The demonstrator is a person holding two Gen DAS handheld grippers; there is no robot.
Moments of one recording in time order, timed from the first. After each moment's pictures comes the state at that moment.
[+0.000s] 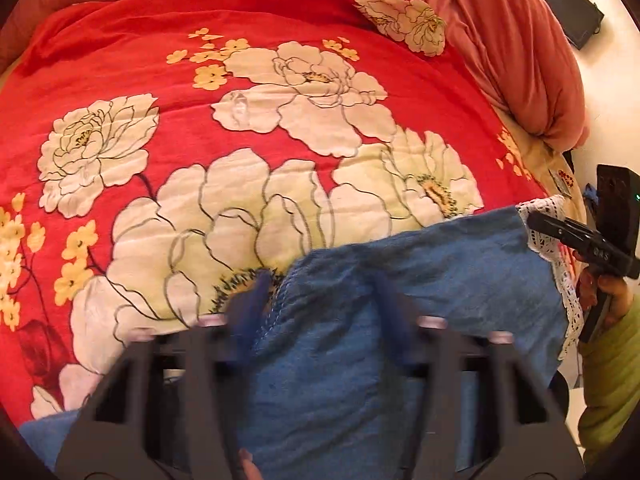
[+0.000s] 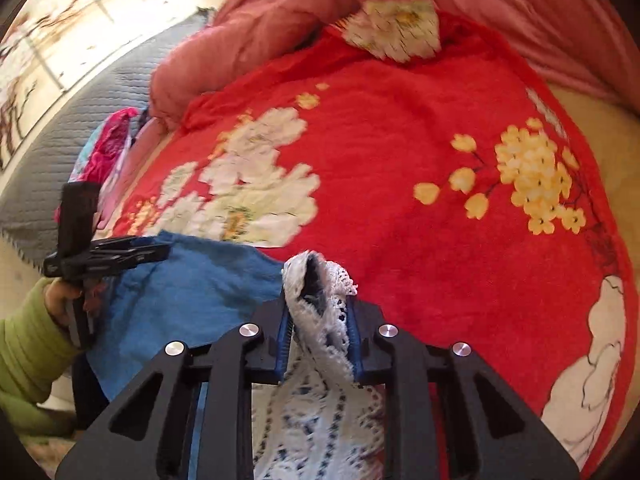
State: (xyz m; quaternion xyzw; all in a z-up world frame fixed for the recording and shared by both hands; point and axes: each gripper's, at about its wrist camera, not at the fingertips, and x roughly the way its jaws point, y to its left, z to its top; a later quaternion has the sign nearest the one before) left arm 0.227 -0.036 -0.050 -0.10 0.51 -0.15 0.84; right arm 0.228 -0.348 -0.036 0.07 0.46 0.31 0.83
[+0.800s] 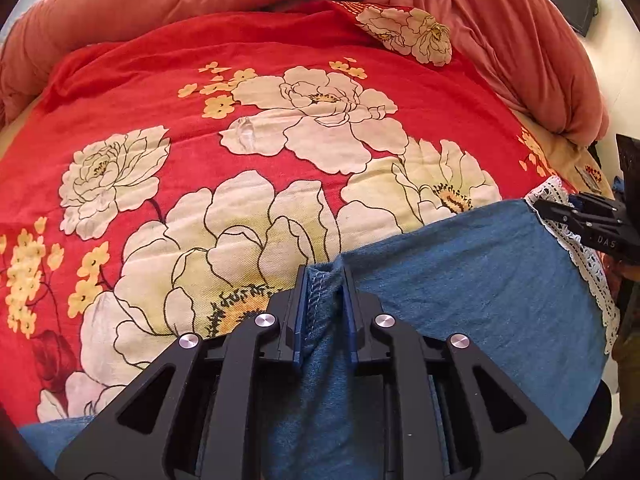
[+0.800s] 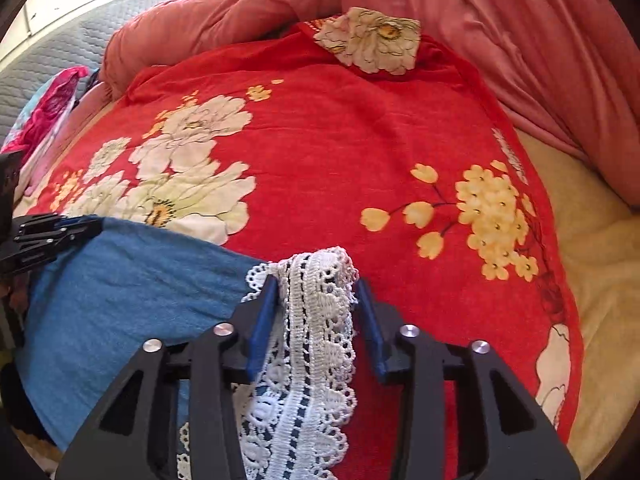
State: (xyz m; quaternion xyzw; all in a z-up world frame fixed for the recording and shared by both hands) left arm 0.222 -0.051 -0.058 -0.04 0.46 -0.10 0.88; right arm 0.247 -0.332 -0.053 -0.07 0.44 0.20 0.87
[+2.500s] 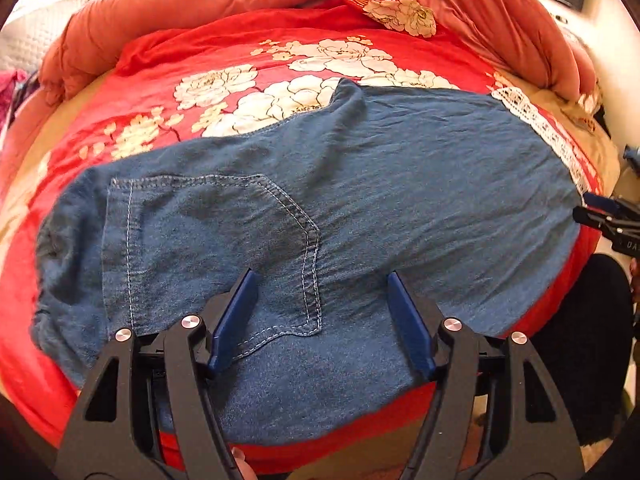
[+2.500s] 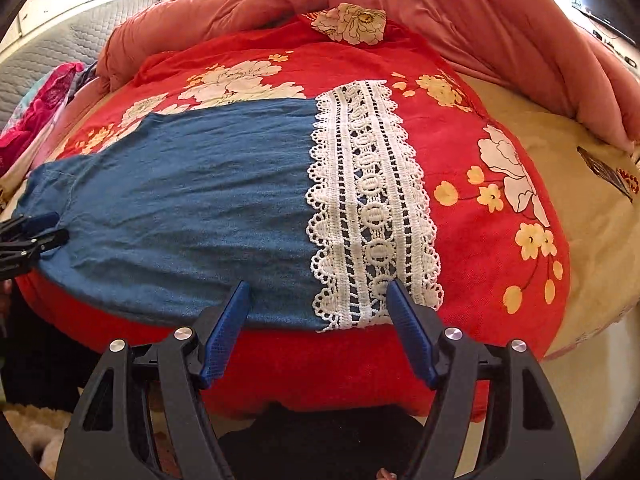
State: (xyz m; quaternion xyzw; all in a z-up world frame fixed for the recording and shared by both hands) left arm 0.050 -0.022 -0.055 -0.01 0.46 -0.05 0.89; right arm 0.060 -0.329 -0.056 -0.05 0.44 0.14 0.88
